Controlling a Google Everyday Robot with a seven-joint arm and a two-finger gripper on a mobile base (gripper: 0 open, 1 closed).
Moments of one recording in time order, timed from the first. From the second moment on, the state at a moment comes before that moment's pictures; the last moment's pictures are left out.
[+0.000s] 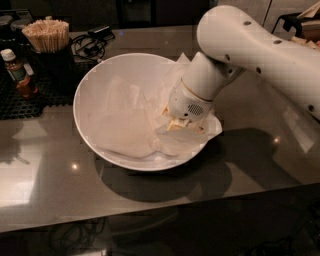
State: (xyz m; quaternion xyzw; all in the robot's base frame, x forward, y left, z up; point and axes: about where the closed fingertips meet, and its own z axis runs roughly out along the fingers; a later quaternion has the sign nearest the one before) arm 0.491 -0.005 0.822 -0.71 0.65 0.21 0.14
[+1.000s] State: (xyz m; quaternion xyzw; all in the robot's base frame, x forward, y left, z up) arm 0.481 -0.007 0.883 -0.72 0.66 0.09 0.23
